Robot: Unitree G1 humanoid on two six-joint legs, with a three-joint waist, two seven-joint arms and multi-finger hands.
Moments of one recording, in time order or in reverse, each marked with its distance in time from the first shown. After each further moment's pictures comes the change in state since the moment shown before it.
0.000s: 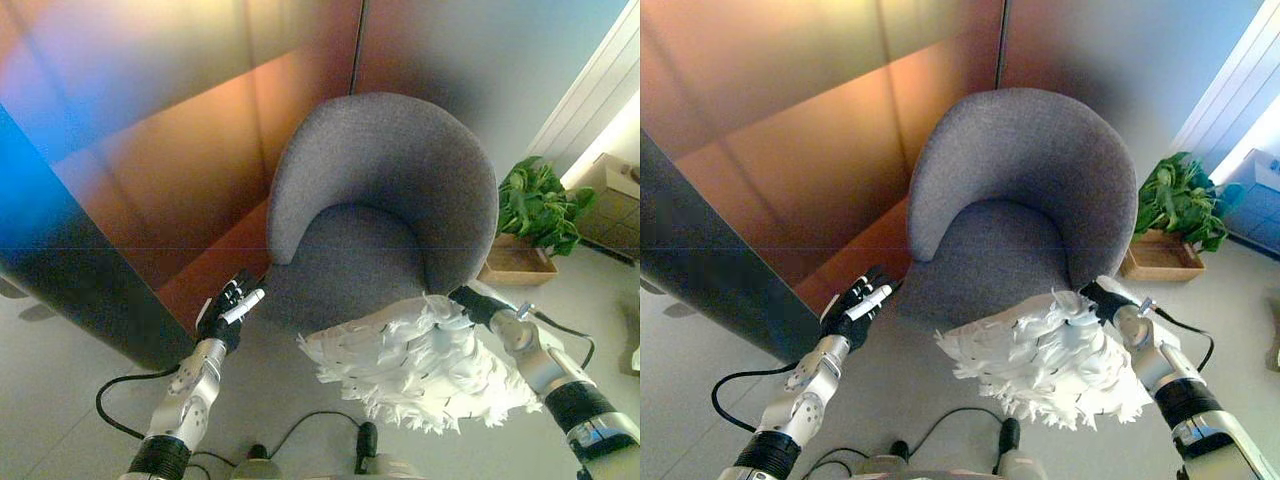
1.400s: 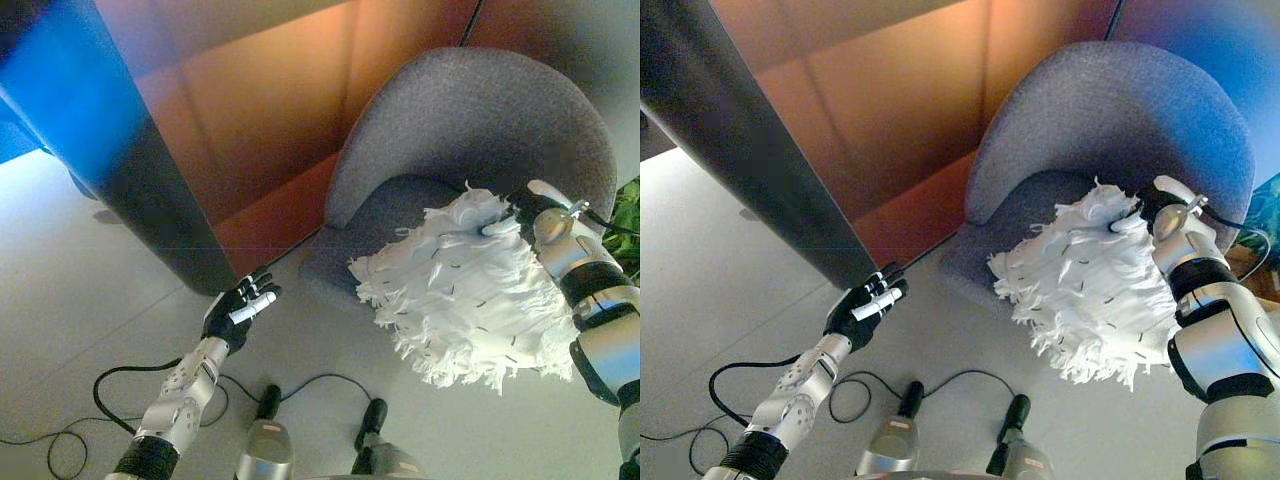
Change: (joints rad) left arm 0.007 0.097 -0.095 -0.063 -0.062 -0.024 -0.116; right arm -0.656 -0.067 0.264 0.572 0.173 0.053 -0.184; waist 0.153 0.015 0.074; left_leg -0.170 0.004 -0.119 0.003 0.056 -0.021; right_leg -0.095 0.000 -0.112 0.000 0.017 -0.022
